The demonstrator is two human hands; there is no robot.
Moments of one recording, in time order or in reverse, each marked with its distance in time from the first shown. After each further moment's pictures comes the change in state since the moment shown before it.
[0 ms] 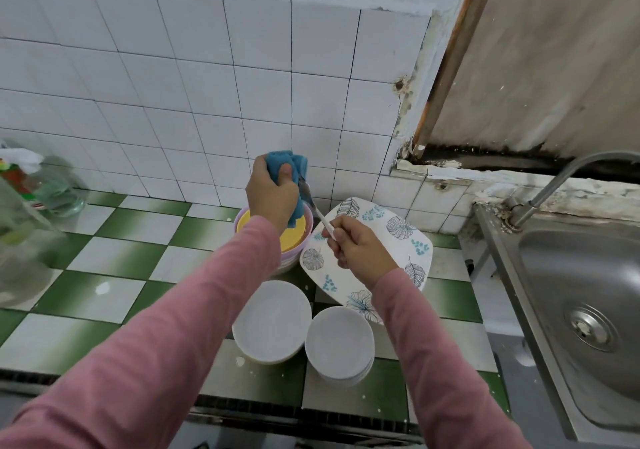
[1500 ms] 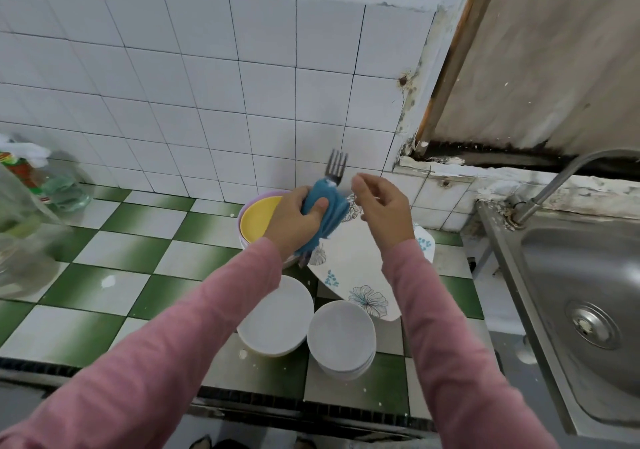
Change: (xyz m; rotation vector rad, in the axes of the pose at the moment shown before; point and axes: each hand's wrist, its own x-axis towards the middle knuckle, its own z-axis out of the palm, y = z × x) left_hand -0.037 -0.013 -0.009 0.107 -0.474 0.012; right_hand 0.014 -0.023 -0.019 0.104 0.392 -0.102
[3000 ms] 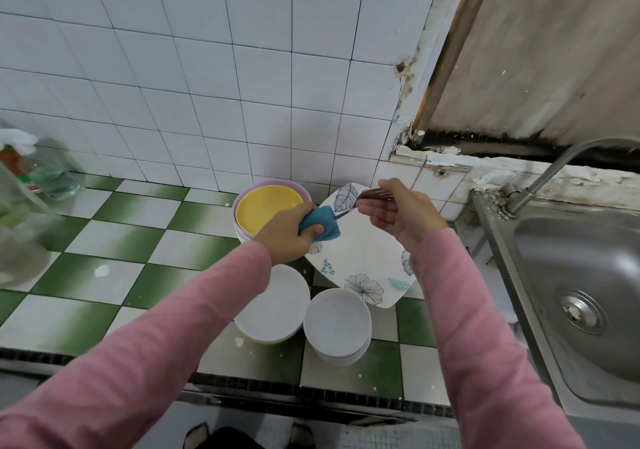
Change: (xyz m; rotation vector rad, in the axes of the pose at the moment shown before) left_hand -0.007 -0.041 -0.006 0.381 -0.304 0.140; right_hand -0.003 -0.018 -0.037 0.246 -0.096 0.479
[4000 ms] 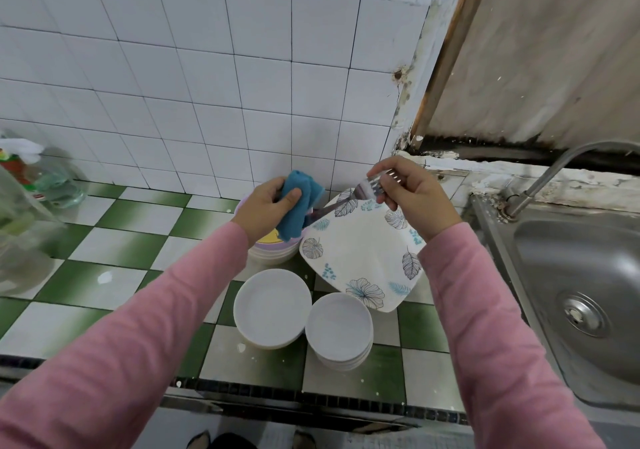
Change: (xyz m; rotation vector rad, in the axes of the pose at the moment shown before) left_hand 0.009 0.002 -0.041 -0.465 0.182 -0.085; right_hand -0.001 -0.017 -0.014 -0.485 -0.178 -0.667
